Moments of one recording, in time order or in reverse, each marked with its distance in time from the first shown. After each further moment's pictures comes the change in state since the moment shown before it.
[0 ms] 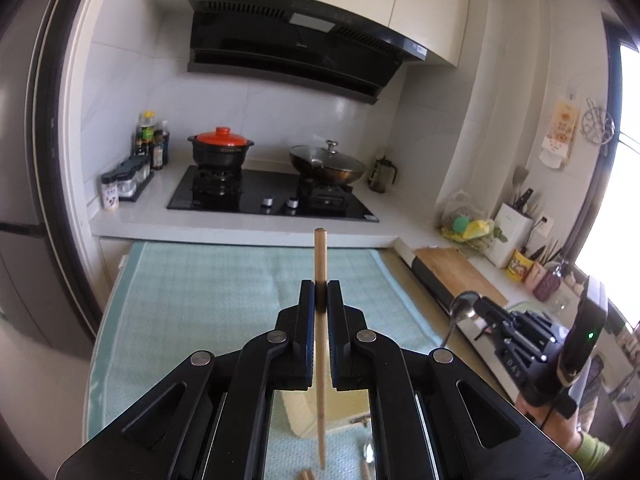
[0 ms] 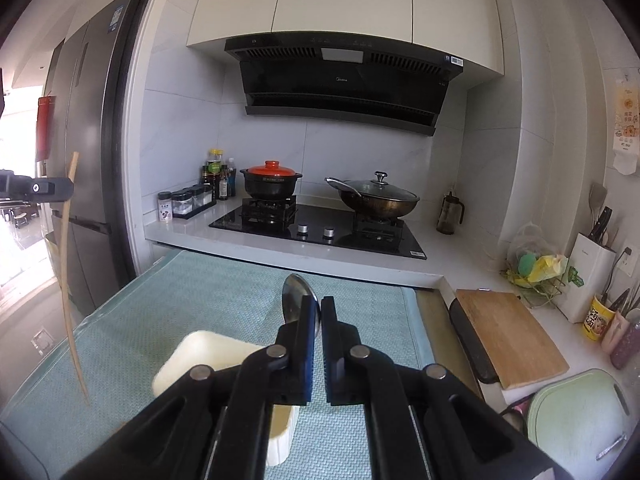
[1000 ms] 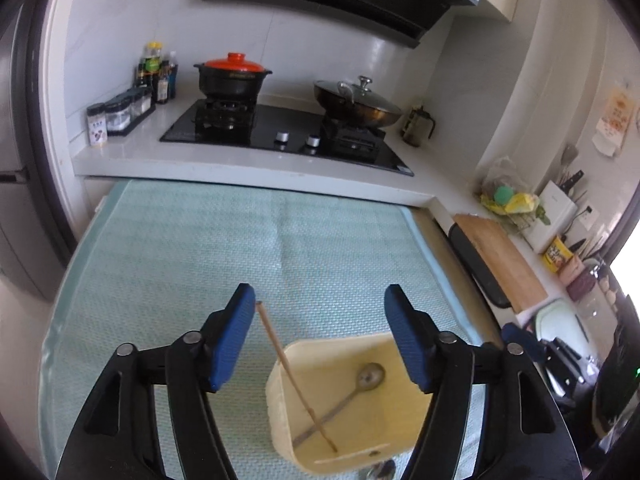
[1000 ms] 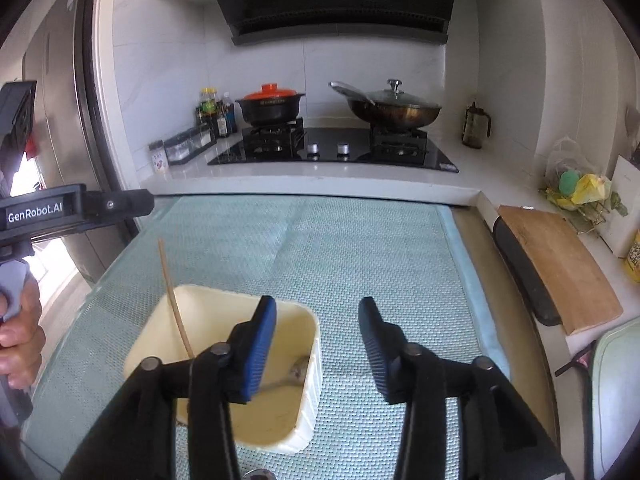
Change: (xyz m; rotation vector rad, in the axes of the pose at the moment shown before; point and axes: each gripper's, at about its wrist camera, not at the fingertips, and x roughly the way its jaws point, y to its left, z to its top) left arm 0.121 0.003 -0.034 -0.070 0.177 0.083; right arm 0.079 -0.010 -0.038 0.107 0.241 0.096
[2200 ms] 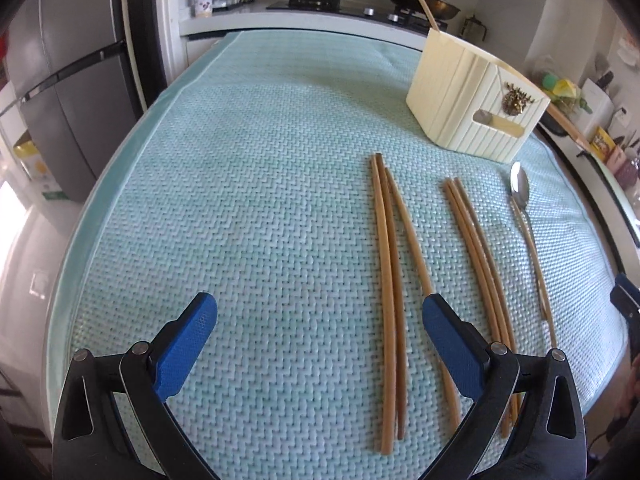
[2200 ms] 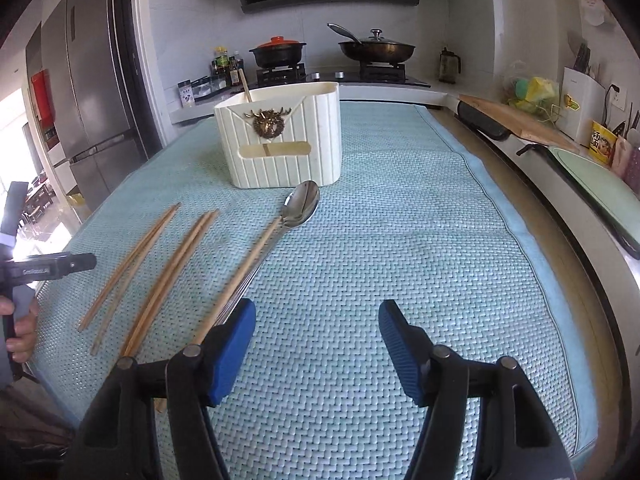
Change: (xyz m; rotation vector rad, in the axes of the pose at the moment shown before) left arm -0.087 0.116 -0.304 -0.009 0.258 0.207; right arm -0.140 0.042 -0.269 0.055 0.119 -0.006
